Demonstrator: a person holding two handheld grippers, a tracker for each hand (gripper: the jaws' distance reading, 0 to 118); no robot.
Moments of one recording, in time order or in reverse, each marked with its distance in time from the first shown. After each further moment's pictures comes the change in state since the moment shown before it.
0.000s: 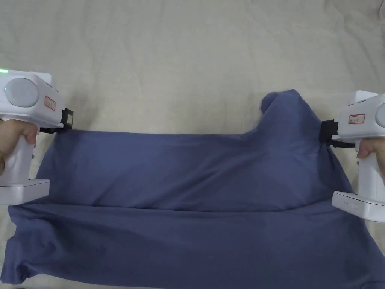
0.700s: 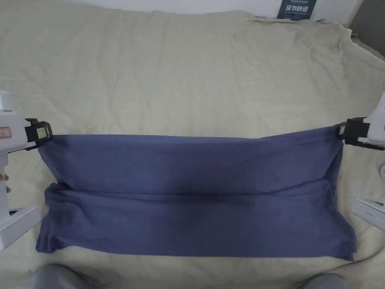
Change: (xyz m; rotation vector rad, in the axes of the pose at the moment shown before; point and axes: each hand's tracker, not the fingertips) left arm -0.060 -0.109 0.146 0.350 -0.155 0.197; right arm 0.045 -0.085 0.167 0.285 0.098 -0.085
